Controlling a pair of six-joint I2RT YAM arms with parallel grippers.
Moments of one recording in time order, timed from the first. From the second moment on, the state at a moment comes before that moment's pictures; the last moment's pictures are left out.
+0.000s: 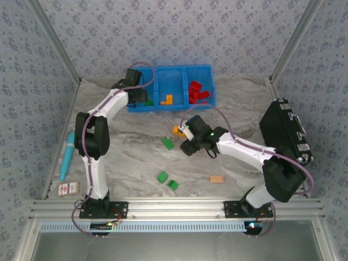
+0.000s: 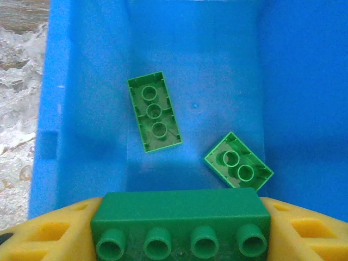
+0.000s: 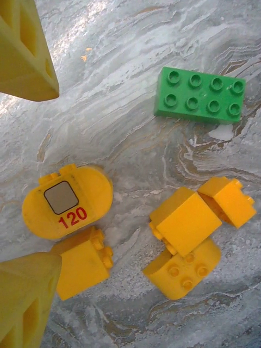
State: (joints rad) left arm -0.29 2.06 1.73 -0.60 -0.17 -0.30; right arm 0.74 1.49 0.97 -0.49 0.08 -0.09
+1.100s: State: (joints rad) left arm -0.31 1.77 1.71 -0.58 -0.12 -0.25; right arm 0.68 1.71 1.01 -0.44 0.06 -0.06
